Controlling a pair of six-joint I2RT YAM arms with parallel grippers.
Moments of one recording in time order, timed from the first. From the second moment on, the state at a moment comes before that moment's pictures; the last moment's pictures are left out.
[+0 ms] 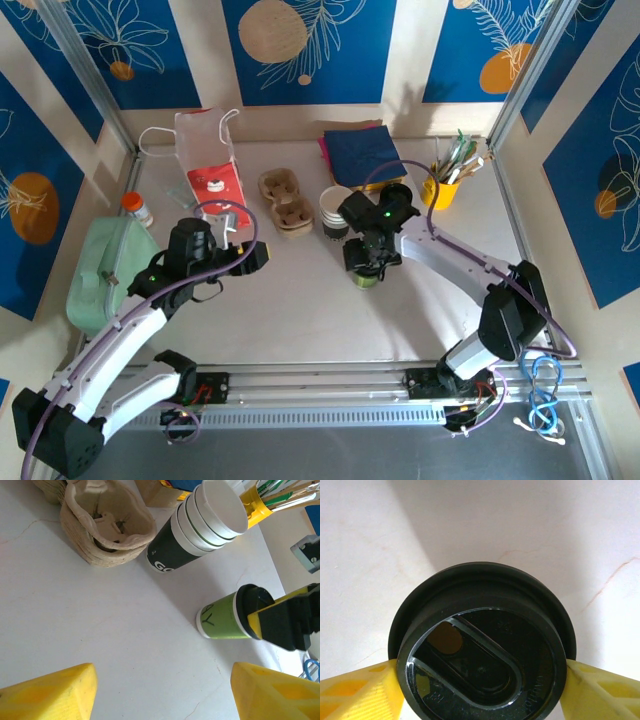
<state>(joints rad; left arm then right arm) -0.43 0.89 0.75 -0.47 0.31 -0.54 0.66 1.53 1.26 -1.09 0.16 0.53</state>
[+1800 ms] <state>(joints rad) -0.43 0.93 0.75 -0.41 0.35 -0.57 -0.09 1.59 1.28 -0.92 0.10 0.41</state>
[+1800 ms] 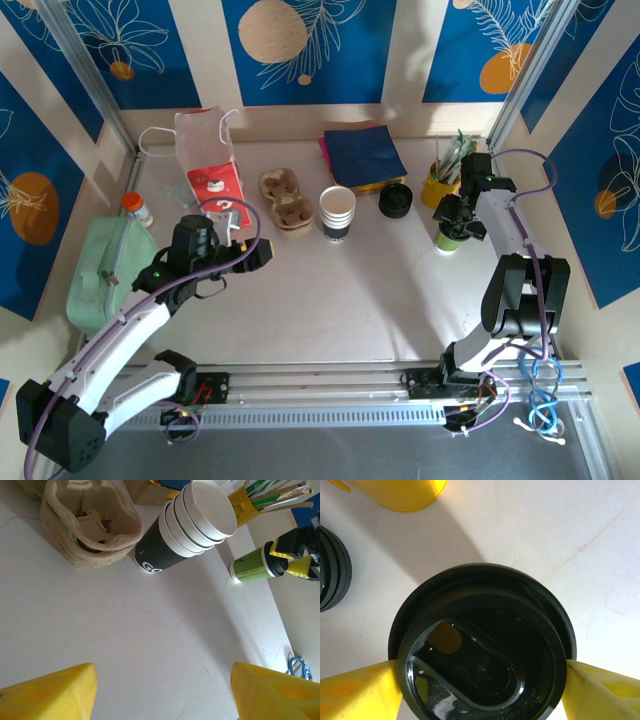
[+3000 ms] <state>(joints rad) -0.43 0.89 0.76 -0.45 0.35 -0.57 -0.09 1.18 1.30 -1.03 -0.11 0.40</state>
